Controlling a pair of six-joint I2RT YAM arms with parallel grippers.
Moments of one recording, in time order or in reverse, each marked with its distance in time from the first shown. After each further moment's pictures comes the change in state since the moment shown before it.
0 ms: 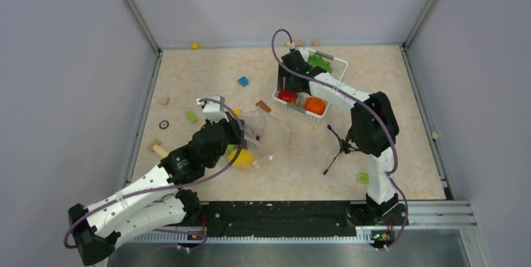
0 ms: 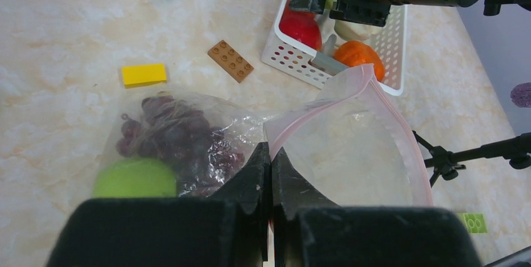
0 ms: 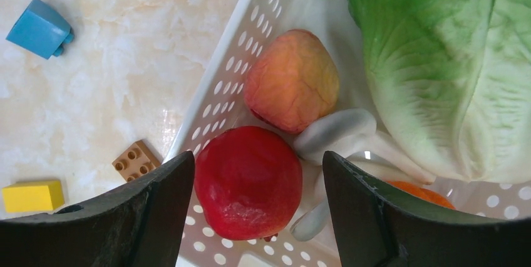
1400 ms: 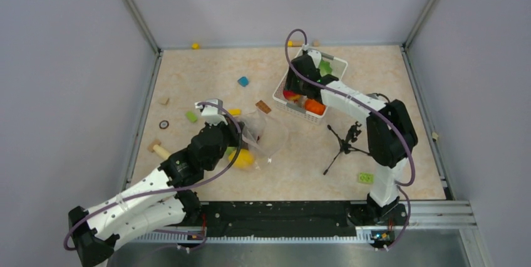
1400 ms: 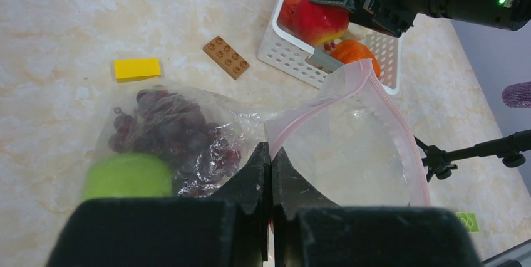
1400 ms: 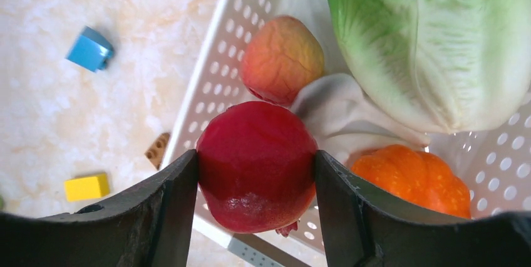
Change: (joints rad) left arm 0.000 -0.041 -0.071 0.054 0.011 -0.023; right arm -0.009 -0.169 -0.233 0.142 -0.005 0.149
